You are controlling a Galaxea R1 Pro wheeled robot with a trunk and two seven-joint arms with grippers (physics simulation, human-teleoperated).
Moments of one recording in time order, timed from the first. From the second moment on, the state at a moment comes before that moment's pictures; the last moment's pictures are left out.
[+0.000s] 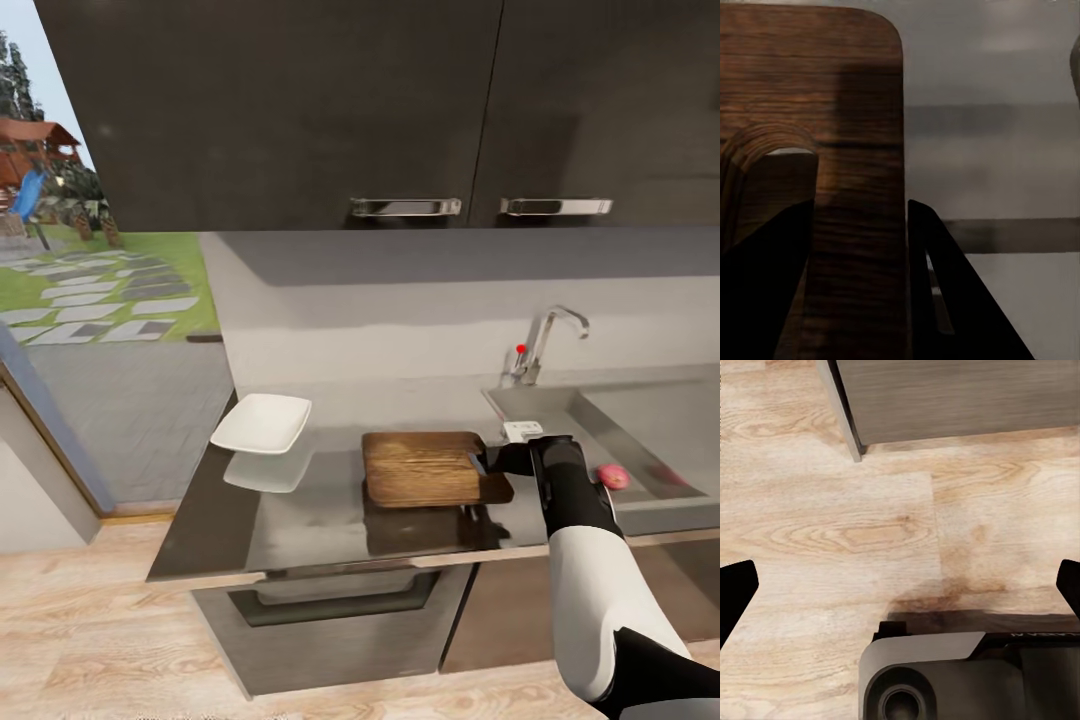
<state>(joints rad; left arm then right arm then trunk) 0.00 0.01 0.00 -0.40 0.00 -0.34 0.00 -0.90 0.03 -0.45 -0.91 0.69 0.73 0.56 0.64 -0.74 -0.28</state>
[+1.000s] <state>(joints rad) 0.00 0.01 0.00 -0.40 0.00 -0.34 0.00 -0.90 -0.01 -0.47 -0.91 0.73 0.74 0.54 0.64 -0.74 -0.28</state>
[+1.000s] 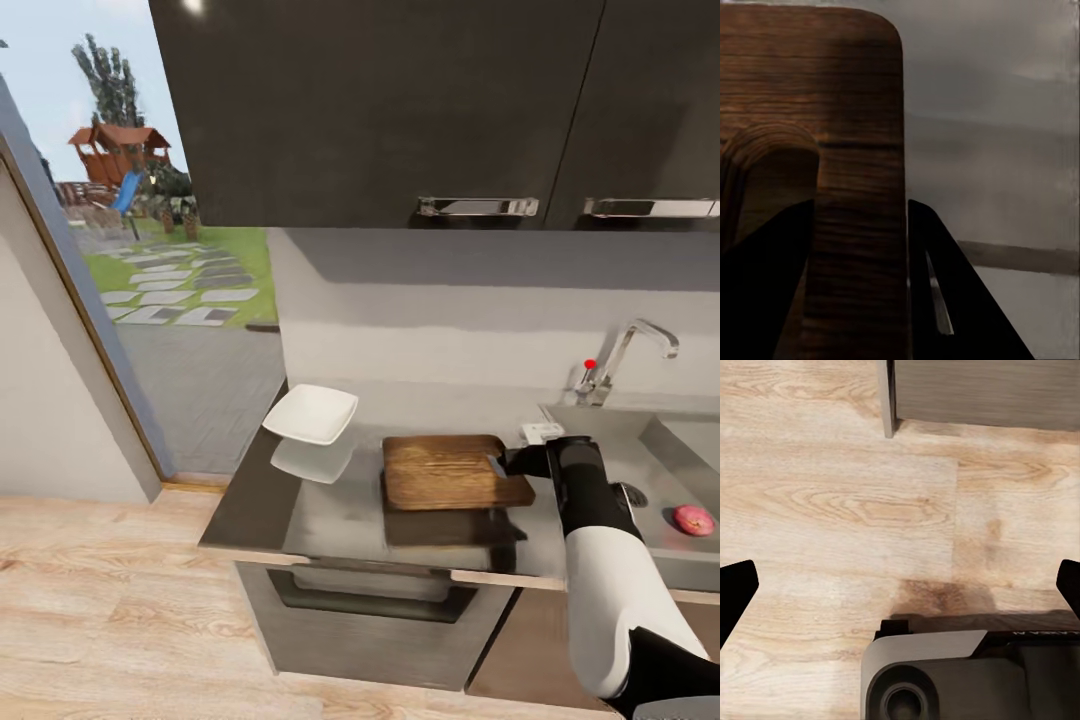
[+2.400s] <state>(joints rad) 0.00 0.01 0.00 -0.40 0.00 -0.34 0.00 -0.89 -0.07 -0.58 -0.81 0.71 0.74 0.41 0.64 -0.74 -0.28</state>
